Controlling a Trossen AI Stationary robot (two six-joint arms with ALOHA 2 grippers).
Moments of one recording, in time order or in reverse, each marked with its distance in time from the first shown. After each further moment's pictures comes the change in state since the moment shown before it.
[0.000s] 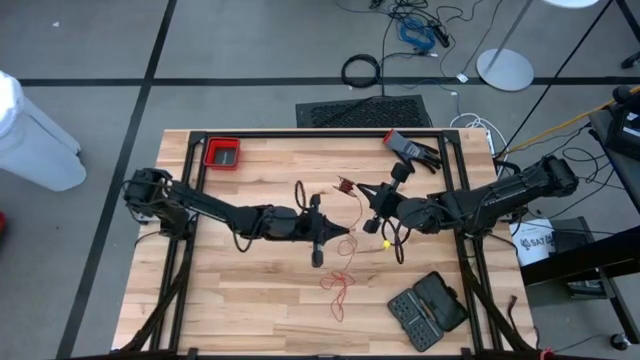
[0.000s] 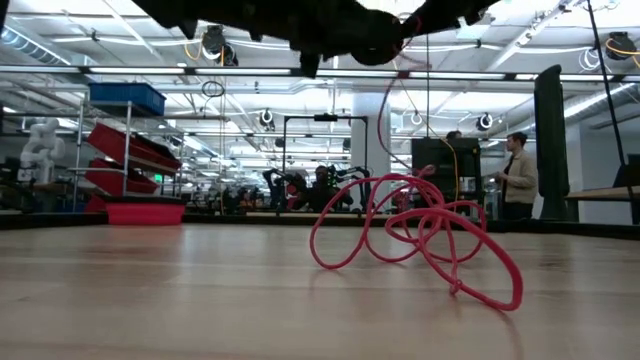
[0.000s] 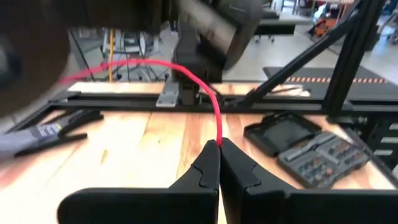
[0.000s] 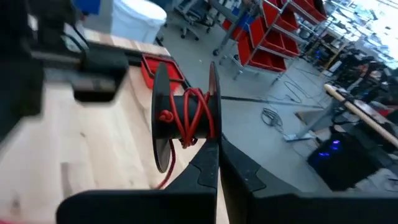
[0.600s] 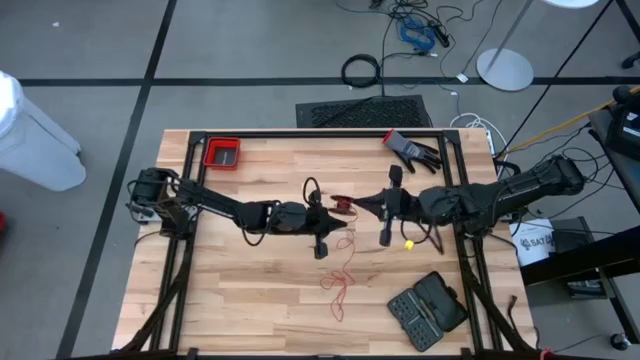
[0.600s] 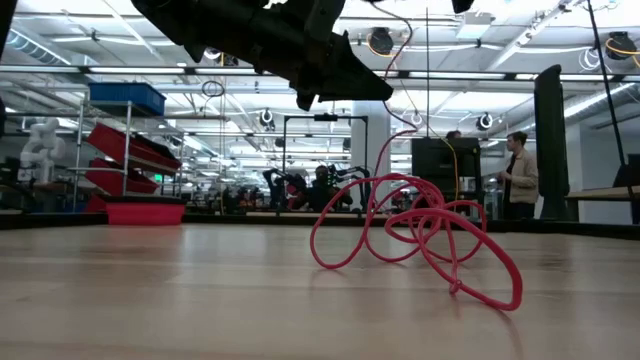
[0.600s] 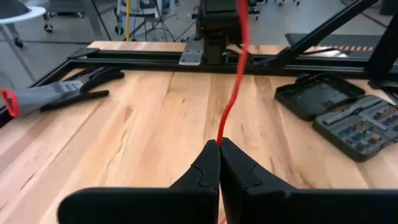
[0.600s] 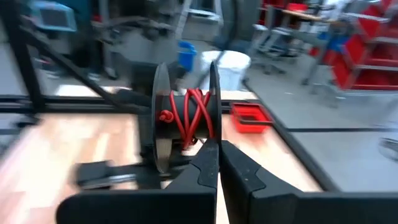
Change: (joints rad) left arm 0.063 0.030 0.001 -0.118 -0.003 -0.021; right arm 0.001 -0.121 0.000 0.052 -0.410 0.126
